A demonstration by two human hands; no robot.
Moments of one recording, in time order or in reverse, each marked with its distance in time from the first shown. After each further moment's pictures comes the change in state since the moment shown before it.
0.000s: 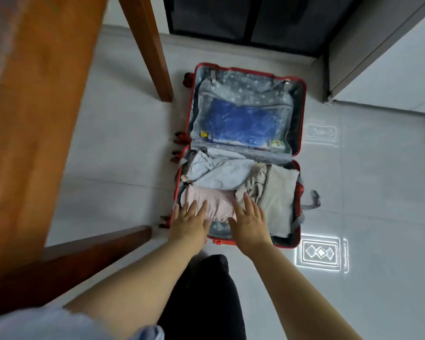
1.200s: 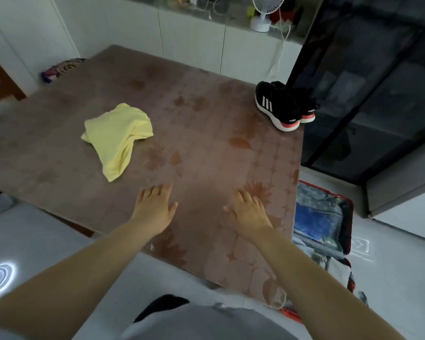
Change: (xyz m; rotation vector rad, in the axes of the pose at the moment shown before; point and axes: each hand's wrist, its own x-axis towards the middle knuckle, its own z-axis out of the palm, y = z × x) left_hand -0.328 -0.415 -0.271 -0.090 0.545 -0.242; right_hand -0.196 -0.474 -0.189 -0.135 0.287 -0.393
